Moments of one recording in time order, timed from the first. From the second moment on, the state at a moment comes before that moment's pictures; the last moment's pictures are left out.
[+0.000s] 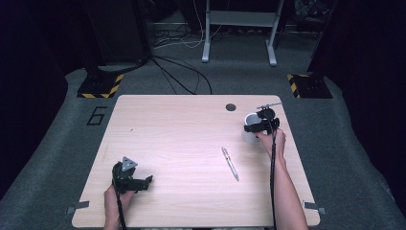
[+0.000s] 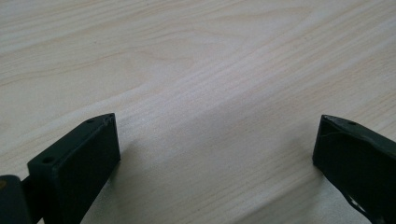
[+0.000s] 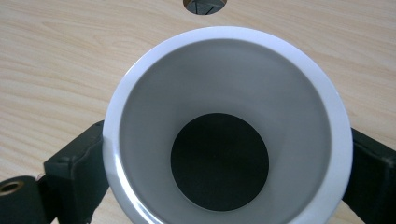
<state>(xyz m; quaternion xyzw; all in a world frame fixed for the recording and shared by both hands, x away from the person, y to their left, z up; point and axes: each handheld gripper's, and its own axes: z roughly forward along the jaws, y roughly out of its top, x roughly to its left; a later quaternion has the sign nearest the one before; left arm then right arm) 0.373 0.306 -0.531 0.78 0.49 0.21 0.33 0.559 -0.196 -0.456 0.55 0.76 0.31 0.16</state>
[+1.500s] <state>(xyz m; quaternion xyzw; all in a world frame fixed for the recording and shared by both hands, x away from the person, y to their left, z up) 0.373 0.306 -0.530 0.79 0.48 0.21 0.33 0.556 -0.144 -0.457 0.50 0.79 0.31 0.17</state>
